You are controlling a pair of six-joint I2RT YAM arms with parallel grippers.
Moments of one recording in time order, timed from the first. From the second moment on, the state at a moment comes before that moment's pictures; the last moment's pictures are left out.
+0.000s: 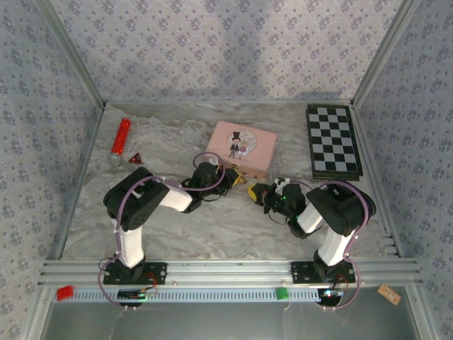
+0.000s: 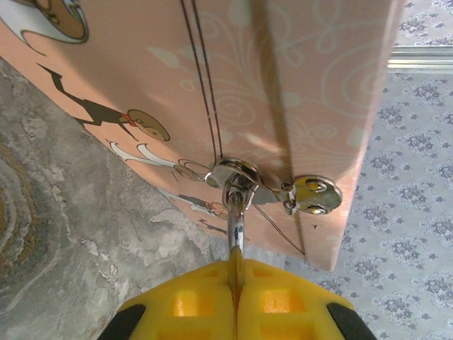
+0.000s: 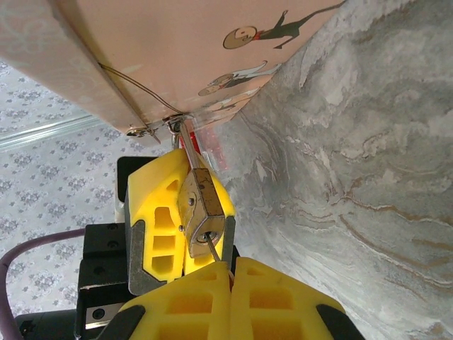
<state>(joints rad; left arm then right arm) -0.76 1.89 0.73 0.79 0.18 -1.51 0.52 1.74 0.20 1.28 -0.35 1.67</state>
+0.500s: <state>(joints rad) -0.77 1.89 0.73 0.79 0.14 -1.48 0.52 1.74 0.20 1.28 -0.34 1.69</state>
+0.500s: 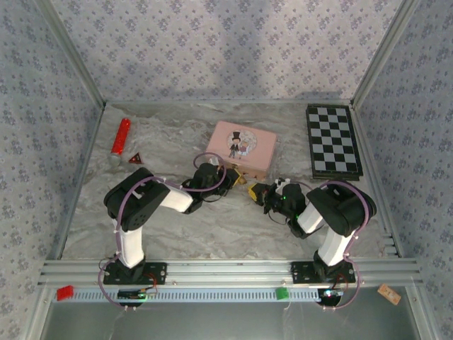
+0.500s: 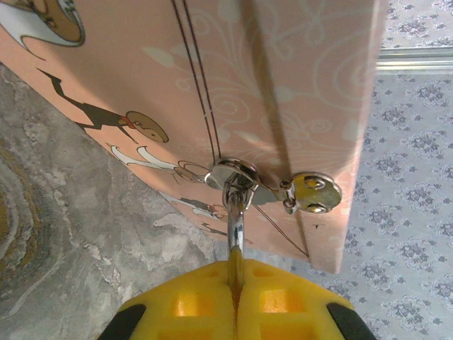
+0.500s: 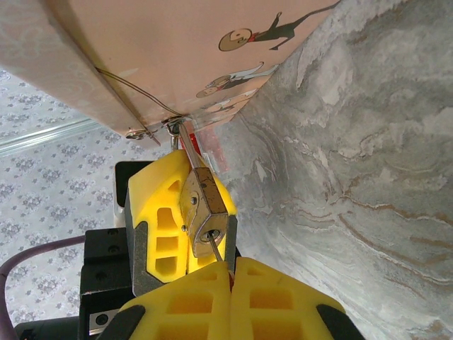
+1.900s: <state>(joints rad) -0.77 1.89 0.70 0.84 0.15 -1.47 0.59 1.71 0.20 1.26 -0.28 1.69</state>
